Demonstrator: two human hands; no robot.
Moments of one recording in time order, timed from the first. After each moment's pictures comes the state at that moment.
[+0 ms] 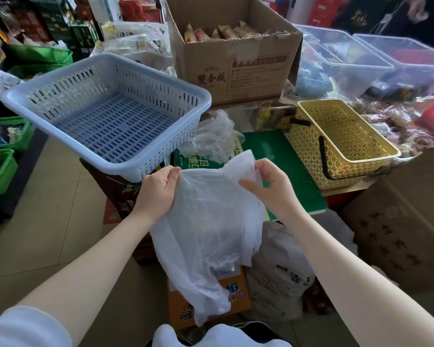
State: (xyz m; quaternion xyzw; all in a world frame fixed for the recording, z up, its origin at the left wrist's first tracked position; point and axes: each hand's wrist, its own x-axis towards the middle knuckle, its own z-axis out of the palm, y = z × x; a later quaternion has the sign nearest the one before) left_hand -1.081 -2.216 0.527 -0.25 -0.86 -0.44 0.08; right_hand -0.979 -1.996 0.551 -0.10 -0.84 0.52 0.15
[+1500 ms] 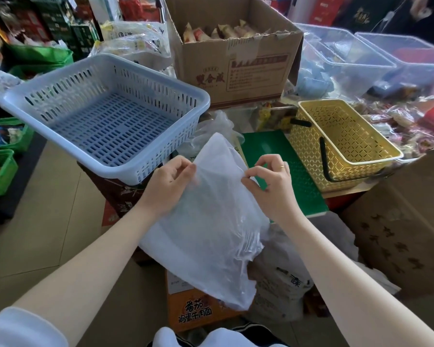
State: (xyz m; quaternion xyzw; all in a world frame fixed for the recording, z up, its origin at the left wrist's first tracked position) left_hand -1.076 -2.196 0.559 -0.26 -0.79 -0.55 -0.07; right_hand -0.987 -1.995 0.548 -0.07 -0.91 0.31 0.27
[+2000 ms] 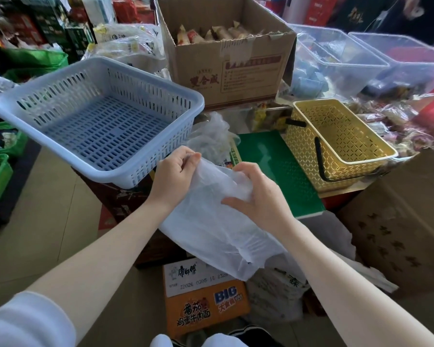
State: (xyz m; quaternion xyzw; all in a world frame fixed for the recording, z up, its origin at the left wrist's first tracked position) left_hand -1.079 -2.167 0.568 -0.27 -0.82 -0.50 0.08; right_hand -0.973 -2.008 0.561 -0.03 -0.93 0.33 0.17
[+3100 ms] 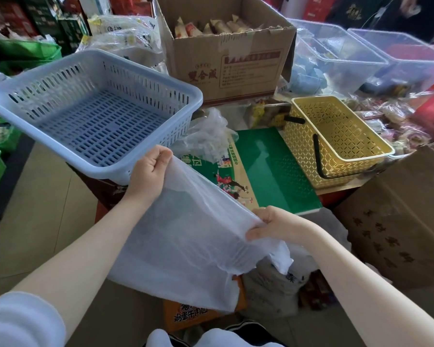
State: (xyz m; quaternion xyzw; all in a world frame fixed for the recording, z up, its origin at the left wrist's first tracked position) left_hand -1.101 -2.197 0.548 -0.20 -0.83 -0.52 0.04; right_hand -0.952 -1.964 0.528 -0.10 -0.88 0.39 -0.26
